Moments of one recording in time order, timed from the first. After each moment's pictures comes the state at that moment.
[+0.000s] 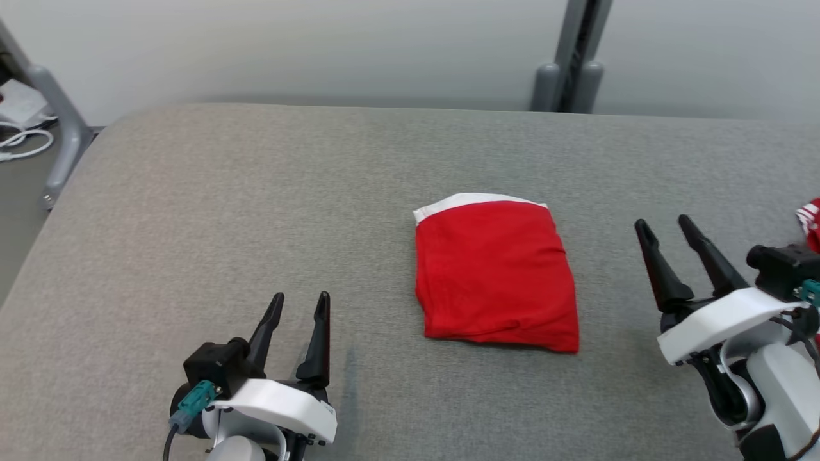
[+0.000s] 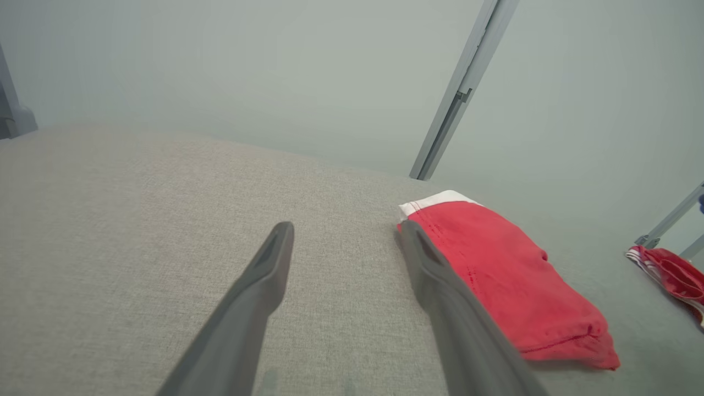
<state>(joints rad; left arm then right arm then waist) -0.15 0.05 -0.31 0.35 -0.47 0.04 -0.26 -0.41 -0.32 0.38 0.48 0.68 0.13 -0.24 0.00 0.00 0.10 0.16</state>
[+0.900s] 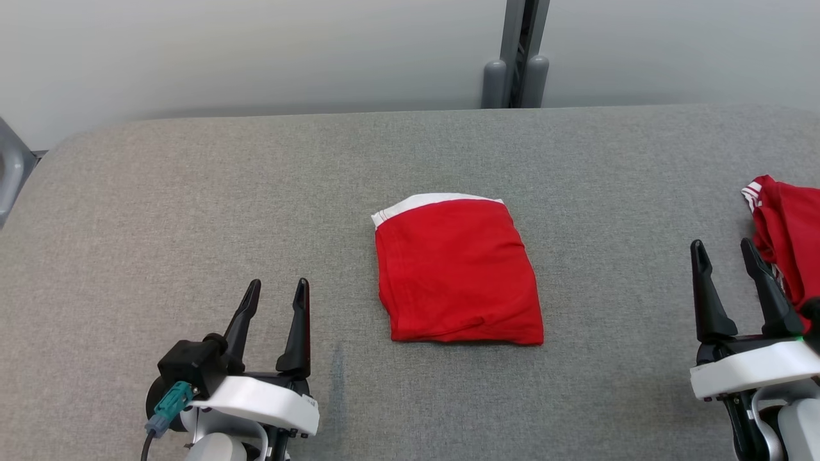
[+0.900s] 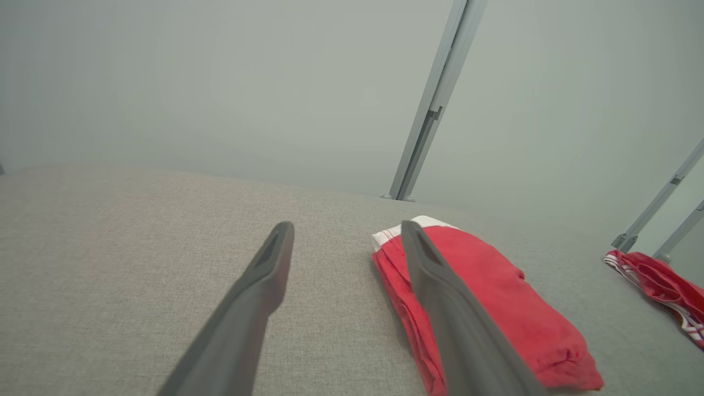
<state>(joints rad) -0.13 0.05 -0.22 0.27 -0.40 0.01 -0.26 -0.17 -0.19 0.03 0.25 0.37 0.13 -0.26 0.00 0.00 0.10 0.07</state>
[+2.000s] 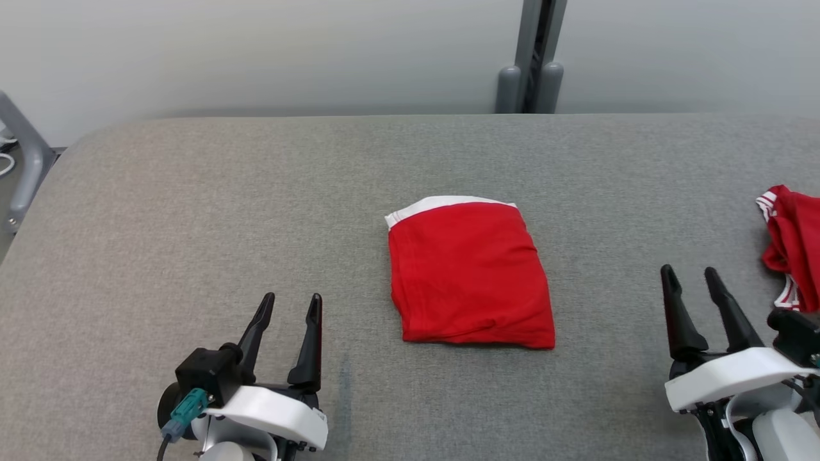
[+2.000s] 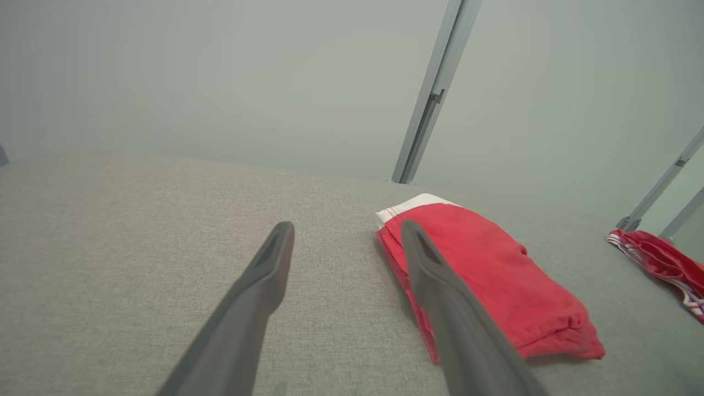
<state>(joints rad) -0.12 0.05 -0.24 0.30 -0.38 0.00 -0.26 -0.17 -0.15 0.05 0.32 0.46 0.13 -0.23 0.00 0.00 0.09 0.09</state>
